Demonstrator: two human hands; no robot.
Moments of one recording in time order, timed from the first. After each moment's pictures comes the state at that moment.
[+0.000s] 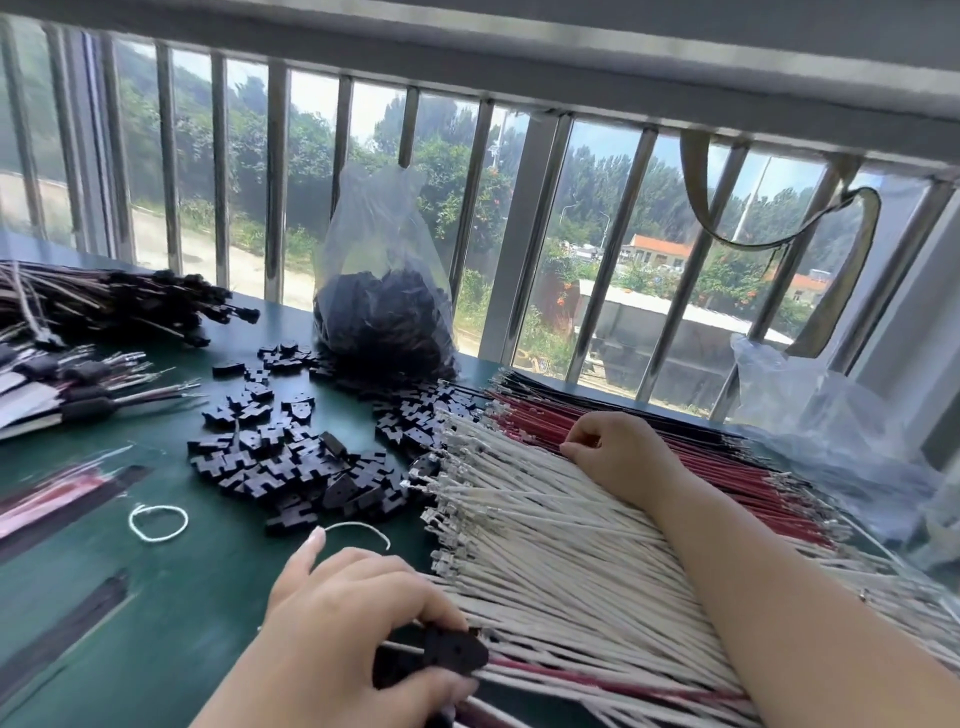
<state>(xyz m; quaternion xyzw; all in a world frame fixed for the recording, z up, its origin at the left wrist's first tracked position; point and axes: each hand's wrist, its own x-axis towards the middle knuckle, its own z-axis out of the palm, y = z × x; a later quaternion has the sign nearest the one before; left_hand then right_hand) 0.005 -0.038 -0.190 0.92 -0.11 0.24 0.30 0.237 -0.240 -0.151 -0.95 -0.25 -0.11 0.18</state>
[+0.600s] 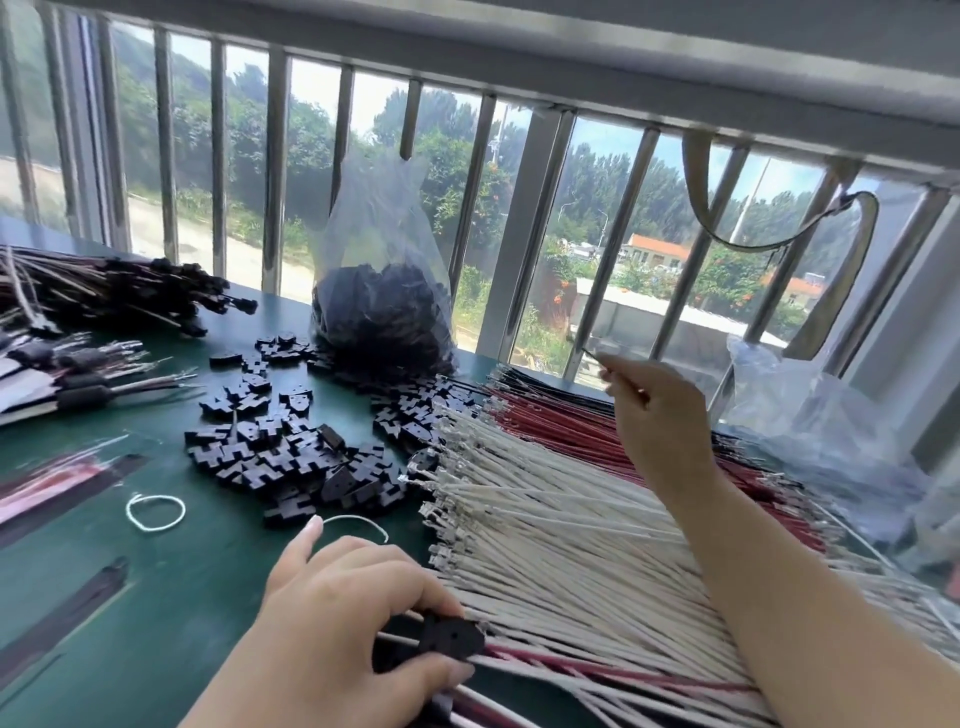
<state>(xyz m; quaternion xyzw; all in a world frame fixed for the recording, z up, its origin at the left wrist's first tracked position) 0.004 -0.039 -0.193 0.91 -0.07 0.23 0.33 0.204 -0.238 -0.124 -0.82 -0.26 -0.35 0.36</state>
